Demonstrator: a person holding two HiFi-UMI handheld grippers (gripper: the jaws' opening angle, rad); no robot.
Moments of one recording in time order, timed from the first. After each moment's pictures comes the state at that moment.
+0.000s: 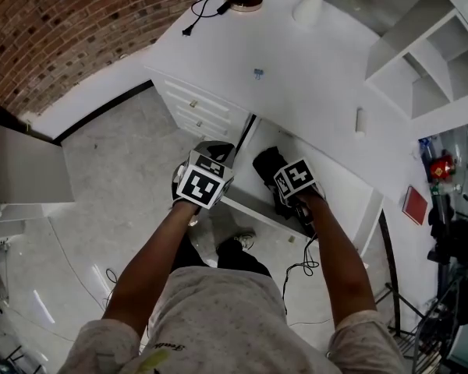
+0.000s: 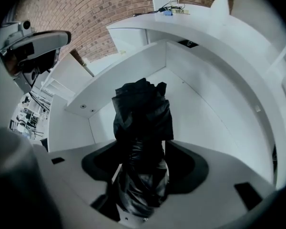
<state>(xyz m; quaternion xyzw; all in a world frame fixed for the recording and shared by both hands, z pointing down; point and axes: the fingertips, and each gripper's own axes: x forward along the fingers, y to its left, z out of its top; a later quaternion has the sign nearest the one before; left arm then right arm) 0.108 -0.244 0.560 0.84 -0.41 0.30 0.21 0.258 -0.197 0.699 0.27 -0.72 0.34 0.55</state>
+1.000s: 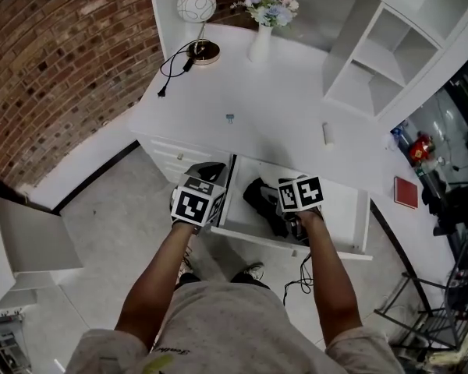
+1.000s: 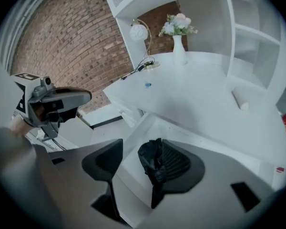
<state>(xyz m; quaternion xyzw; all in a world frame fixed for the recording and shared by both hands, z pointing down) 0.114 -0.272 0.483 0.88 -0.38 0.25 0.16 0.240 -0.236 0.553 0.43 -0.76 0.36 0.32</state>
